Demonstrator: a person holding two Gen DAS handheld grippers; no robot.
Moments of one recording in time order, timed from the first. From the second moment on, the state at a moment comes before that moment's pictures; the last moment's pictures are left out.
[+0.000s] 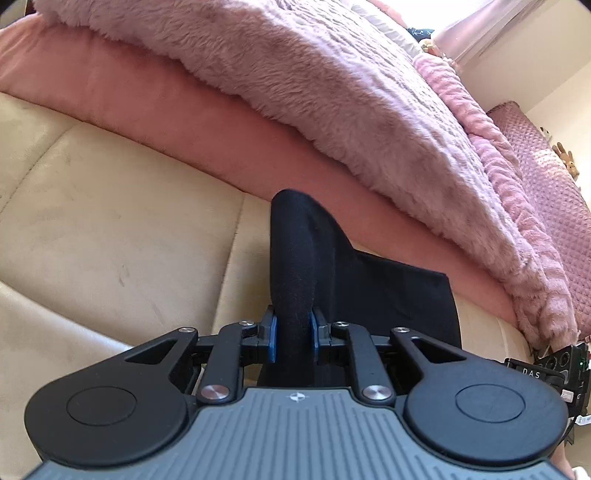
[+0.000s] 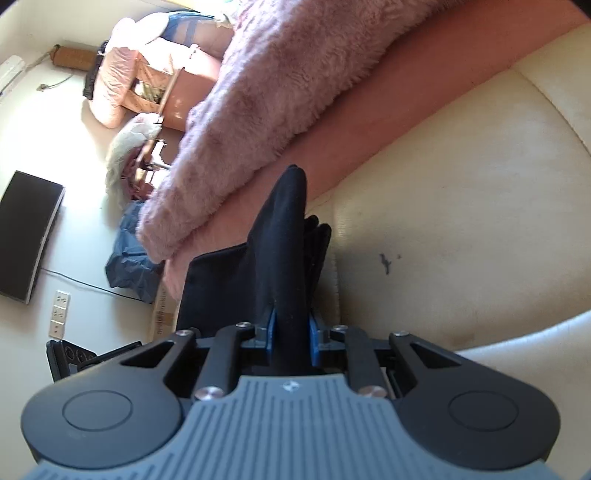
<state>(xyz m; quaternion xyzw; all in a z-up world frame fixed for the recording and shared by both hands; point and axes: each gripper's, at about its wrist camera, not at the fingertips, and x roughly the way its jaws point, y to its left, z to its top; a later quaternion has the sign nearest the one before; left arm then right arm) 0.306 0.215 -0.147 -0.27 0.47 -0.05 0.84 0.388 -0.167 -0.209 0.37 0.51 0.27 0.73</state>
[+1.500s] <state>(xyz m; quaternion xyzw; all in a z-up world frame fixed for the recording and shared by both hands) 0.117 0.066 0.015 0.03 0.36 0.11 0.93 0.174 -0.130 0.003 0.01 0.30 0.18 0.94</state>
